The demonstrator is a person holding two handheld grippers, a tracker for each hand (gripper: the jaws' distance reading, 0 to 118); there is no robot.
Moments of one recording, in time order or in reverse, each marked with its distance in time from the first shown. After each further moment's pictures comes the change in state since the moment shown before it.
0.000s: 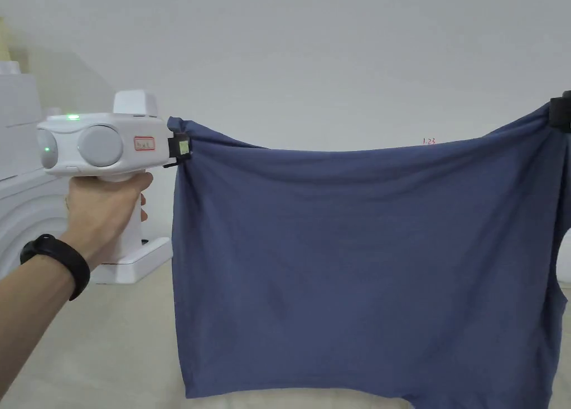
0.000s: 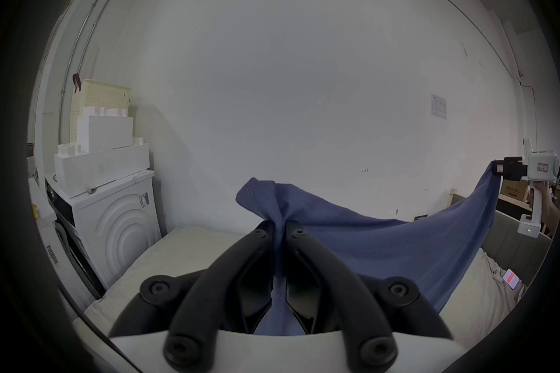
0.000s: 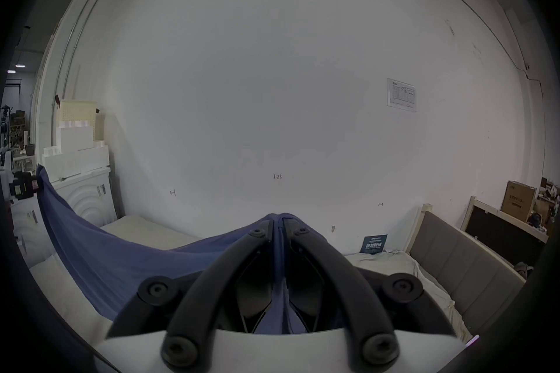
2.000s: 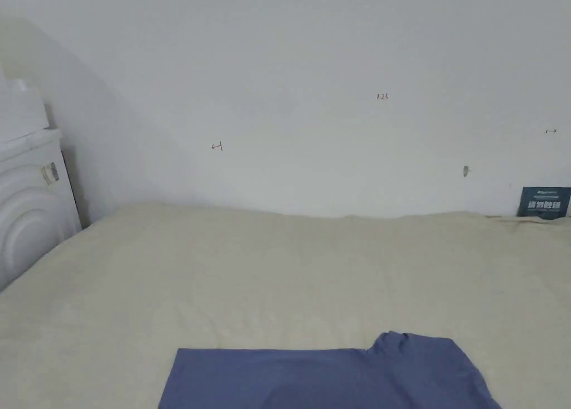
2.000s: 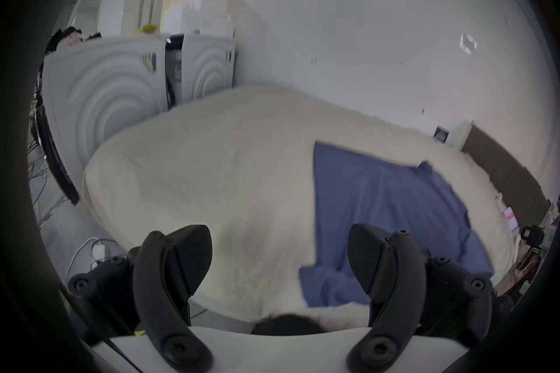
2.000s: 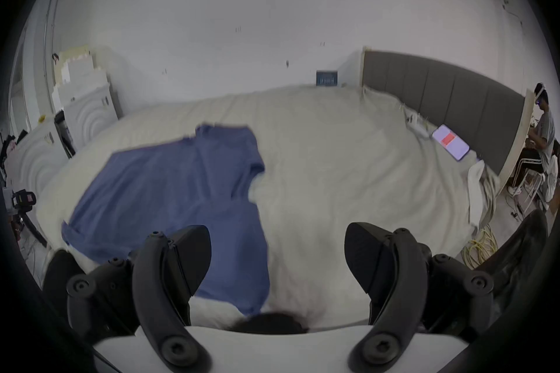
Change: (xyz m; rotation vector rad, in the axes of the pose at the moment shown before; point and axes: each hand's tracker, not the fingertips) left arm -0.041 -0.348 0.417 -0.388 0.246 0.135; right arm 0.044 -0.427 0.452 -0.400 -0.084 -0.202
